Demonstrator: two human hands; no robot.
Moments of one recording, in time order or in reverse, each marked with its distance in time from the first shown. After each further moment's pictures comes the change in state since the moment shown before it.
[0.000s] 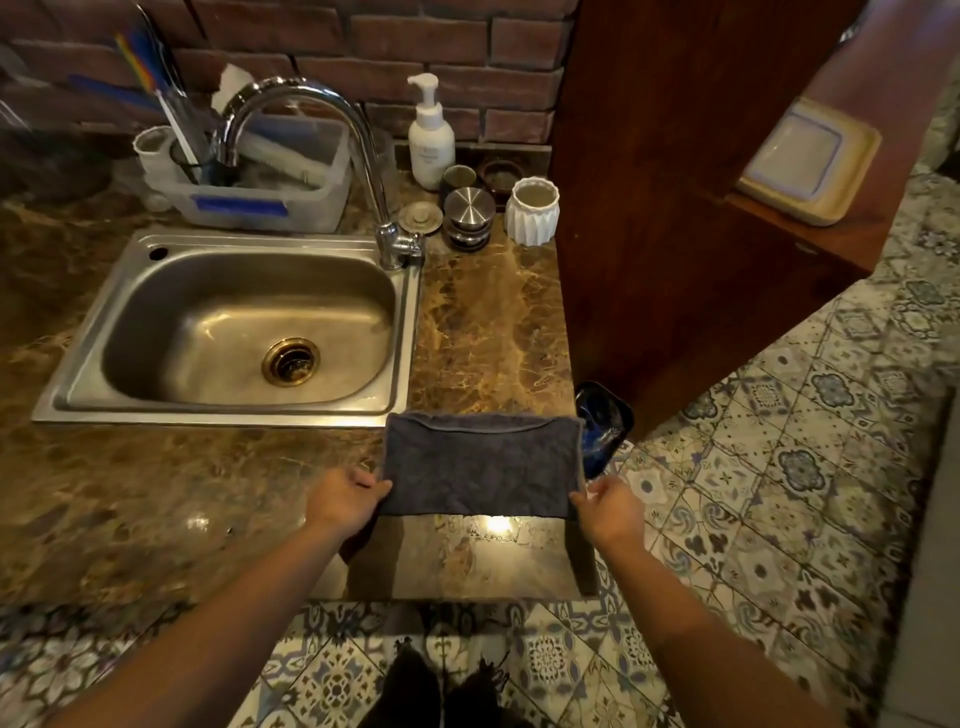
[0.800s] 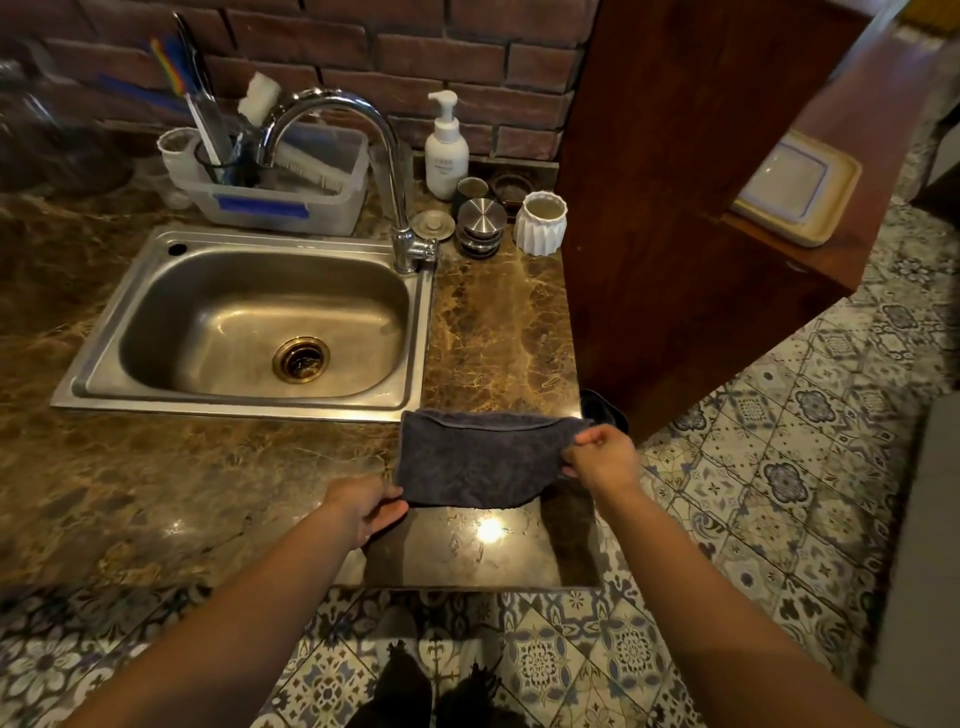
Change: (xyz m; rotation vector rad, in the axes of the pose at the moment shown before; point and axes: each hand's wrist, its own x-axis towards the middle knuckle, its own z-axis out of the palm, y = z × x) left_hand -0.017 0.005 -0.010 -0.651 -0.274 -0.445; right_hand -0.024 -0.069 -0.018 0.357 0.003 -0.014
